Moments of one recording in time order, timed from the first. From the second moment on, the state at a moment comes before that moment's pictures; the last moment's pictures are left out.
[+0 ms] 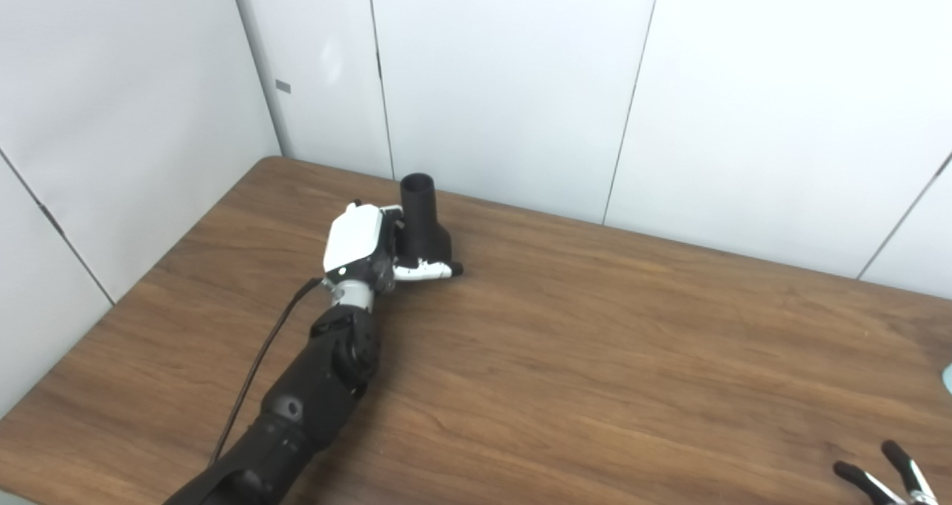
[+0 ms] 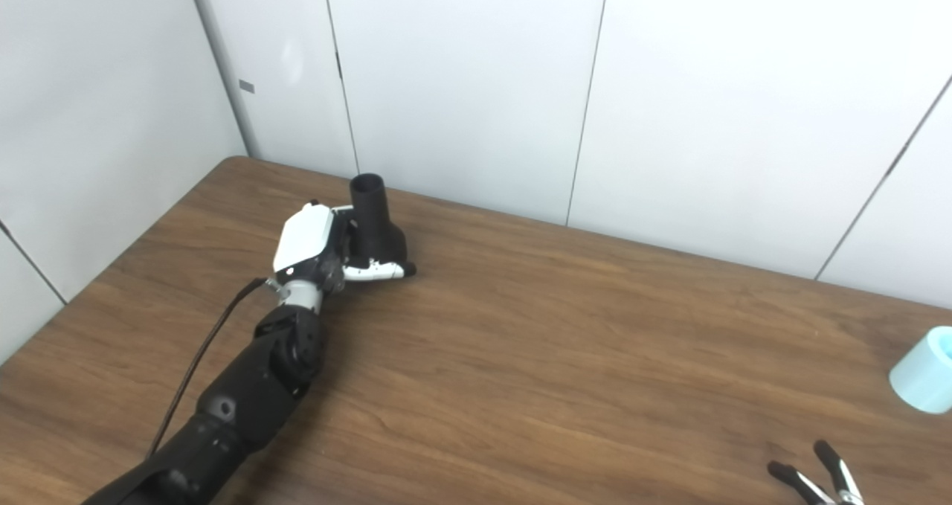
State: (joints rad) left arm -0.44 0.38 -0.17 0.44 0.63 0.22 0.36; right arm 0.30 -0.16 -0.09 -0.20 0.04 -0.20 0.11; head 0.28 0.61
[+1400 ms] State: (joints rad) left arm -0.09 0.22 -0.37 -0.05 0.91 0.08 0.33; right arm 0.30 -0.11 0.01 -0.24 -0.18 -0.16 0.01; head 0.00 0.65
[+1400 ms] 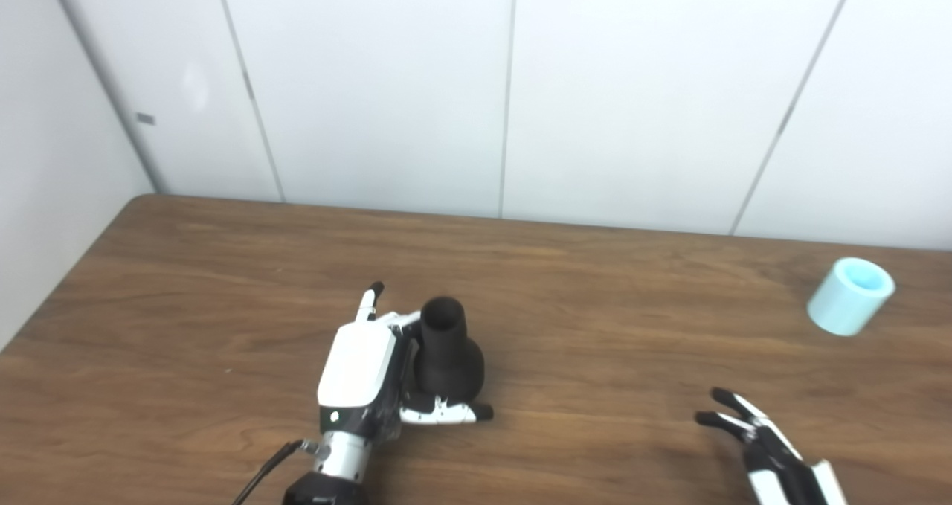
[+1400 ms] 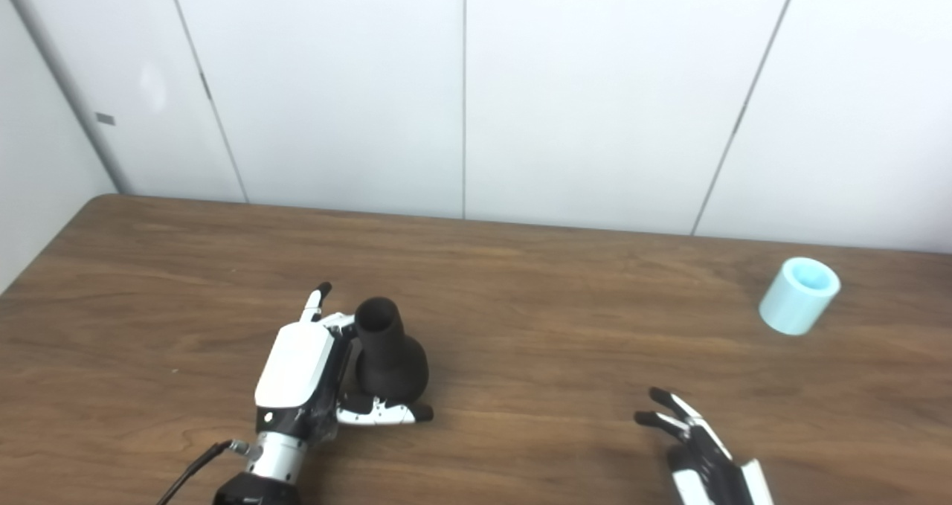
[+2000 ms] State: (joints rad) left arm -0.04 0.17 -0.39 -0.07 0.91 0.02 0.32; right arm 0.30 -0.11 0.06 -0.30 -0.18 -0.05 -0.09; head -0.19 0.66
